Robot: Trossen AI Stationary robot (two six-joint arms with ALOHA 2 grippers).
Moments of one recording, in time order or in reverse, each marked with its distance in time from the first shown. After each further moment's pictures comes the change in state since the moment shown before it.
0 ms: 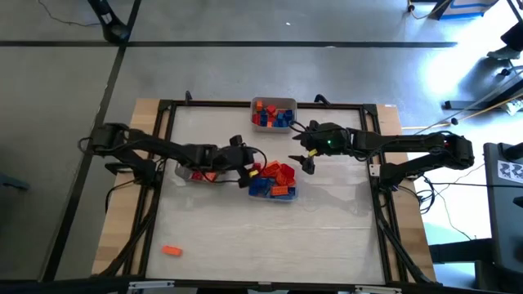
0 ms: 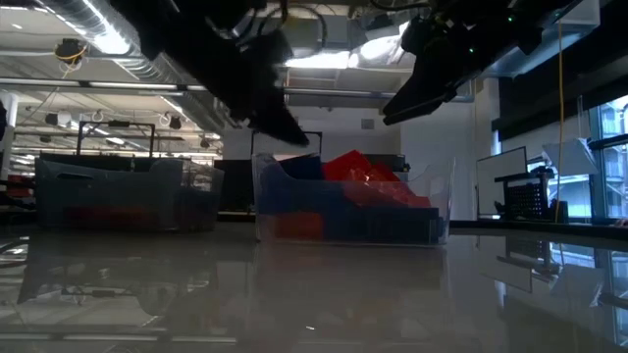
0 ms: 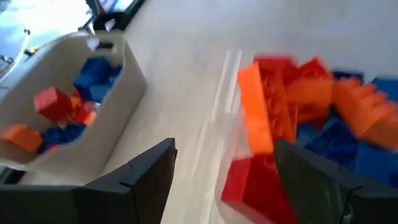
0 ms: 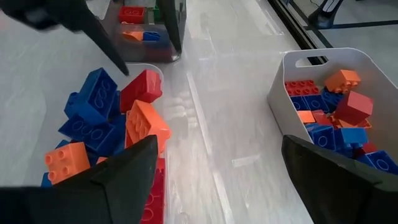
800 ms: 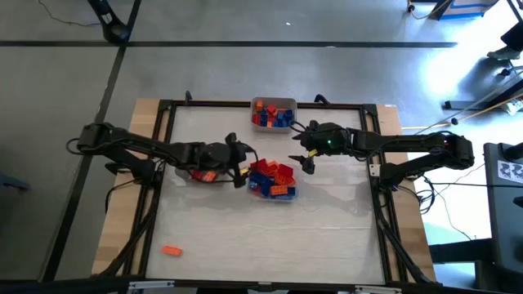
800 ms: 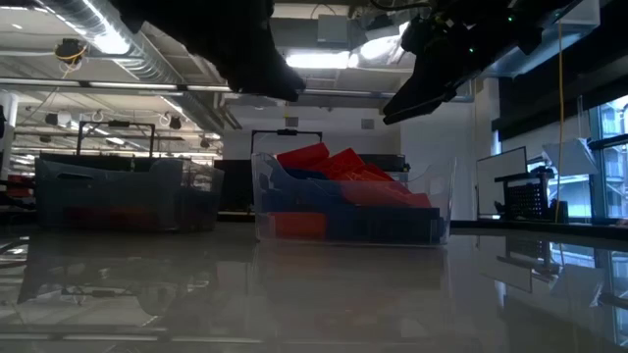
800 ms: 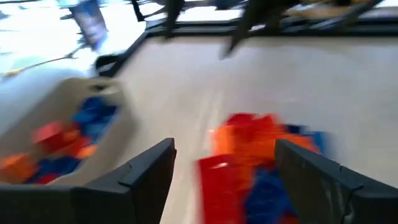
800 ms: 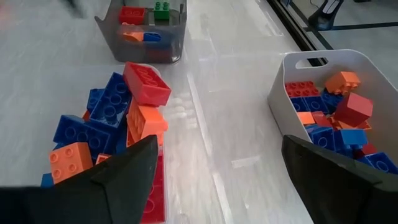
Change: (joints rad) left arm -0.028 -0.167 -0.015 0.015 0.061 -0.047; right arm 0.000 0.000 0.000 0.003 0.000 -0.004
